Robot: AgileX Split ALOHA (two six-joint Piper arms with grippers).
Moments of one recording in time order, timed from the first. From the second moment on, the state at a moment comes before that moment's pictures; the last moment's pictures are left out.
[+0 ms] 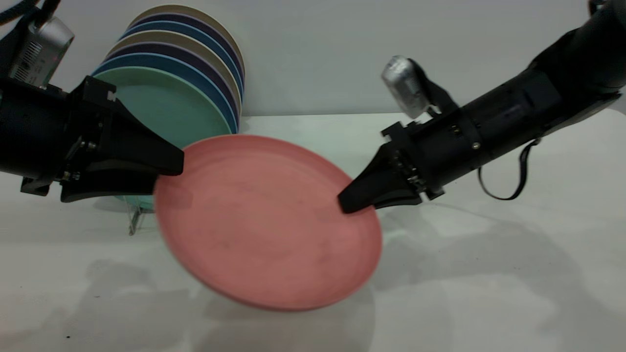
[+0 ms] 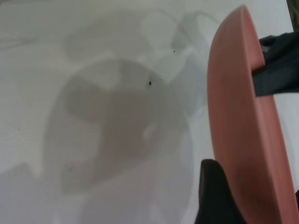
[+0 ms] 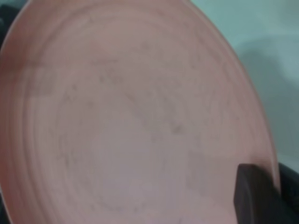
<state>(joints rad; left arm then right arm) -0.03 1.67 -0.60 -1.57 0.61 1.35 0.24 2.33 -1.30 1.38 1.01 -1.31</state>
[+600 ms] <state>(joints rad) -0.03 1.67 -0.60 -1.56 0.54 1.36 0.30 2.32 -1.30 1.43 1.06 -1.35</state>
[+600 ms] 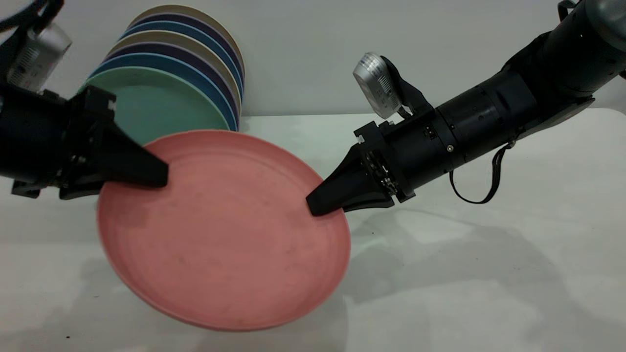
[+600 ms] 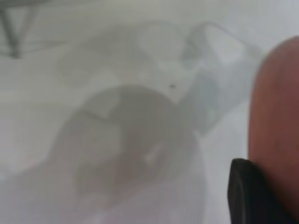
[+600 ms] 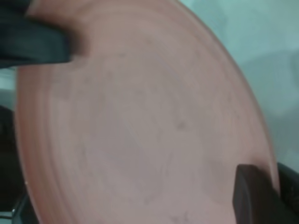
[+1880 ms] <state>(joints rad) -0.03 1.62 -0.93 -0.76 0.51 1.51 -0.04 2.32 -1.30 1.15 1.14 -1.16</state>
